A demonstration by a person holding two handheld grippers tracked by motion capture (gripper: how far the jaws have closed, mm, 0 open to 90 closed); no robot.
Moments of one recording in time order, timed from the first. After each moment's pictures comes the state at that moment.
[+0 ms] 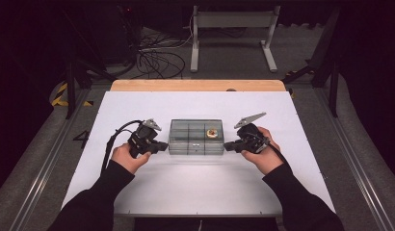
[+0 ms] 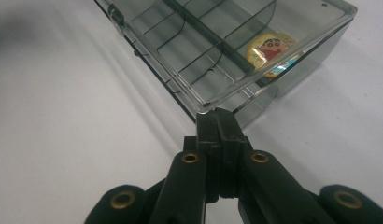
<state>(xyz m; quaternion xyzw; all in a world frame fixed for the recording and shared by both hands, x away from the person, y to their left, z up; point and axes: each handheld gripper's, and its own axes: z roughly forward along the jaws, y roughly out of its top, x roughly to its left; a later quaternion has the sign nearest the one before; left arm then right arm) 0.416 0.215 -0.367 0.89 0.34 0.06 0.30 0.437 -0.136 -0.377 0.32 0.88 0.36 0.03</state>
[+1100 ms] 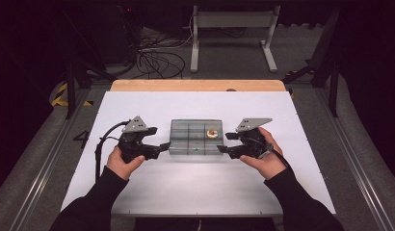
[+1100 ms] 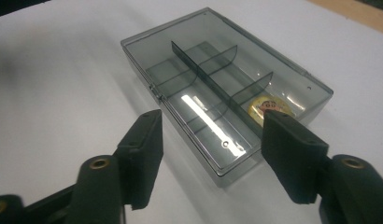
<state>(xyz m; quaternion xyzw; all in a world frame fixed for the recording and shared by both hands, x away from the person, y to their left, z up) 0.385 0.231 -0.345 0.82 0.32 0.15 0.45 0.414 -0.132 -0.362 0.26 0.85 0.44 0.11</state>
